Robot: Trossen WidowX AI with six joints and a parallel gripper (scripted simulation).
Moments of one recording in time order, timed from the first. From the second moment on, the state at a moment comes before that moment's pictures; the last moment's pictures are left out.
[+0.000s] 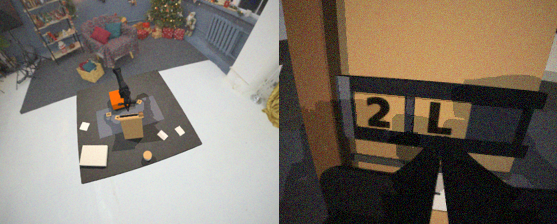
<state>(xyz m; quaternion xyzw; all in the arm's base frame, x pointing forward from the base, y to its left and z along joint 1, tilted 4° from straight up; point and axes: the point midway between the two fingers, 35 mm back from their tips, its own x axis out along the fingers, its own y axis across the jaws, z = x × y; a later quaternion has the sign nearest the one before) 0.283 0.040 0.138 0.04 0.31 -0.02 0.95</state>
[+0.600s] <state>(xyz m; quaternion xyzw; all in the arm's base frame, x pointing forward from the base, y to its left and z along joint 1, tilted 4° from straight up) 0.307 0.010 0.140 0.03 0.55 -0.01 0.84</state>
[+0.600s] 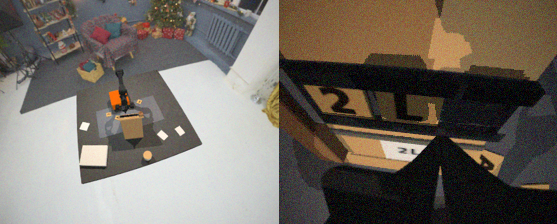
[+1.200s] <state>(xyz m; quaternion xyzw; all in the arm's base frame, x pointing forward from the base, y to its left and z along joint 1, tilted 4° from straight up) 0.311 0.001 0.142 0.05 0.61 -0.01 0.79</state>
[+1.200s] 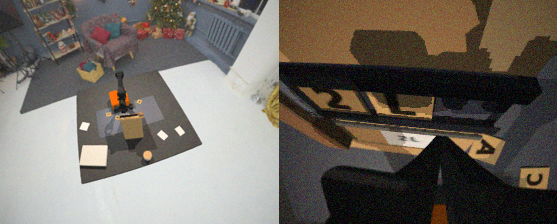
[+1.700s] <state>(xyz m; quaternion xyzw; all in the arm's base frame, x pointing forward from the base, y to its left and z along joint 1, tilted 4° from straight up) 0.317 0.001 0.138 0.05 0.61 0.00 0.79</state>
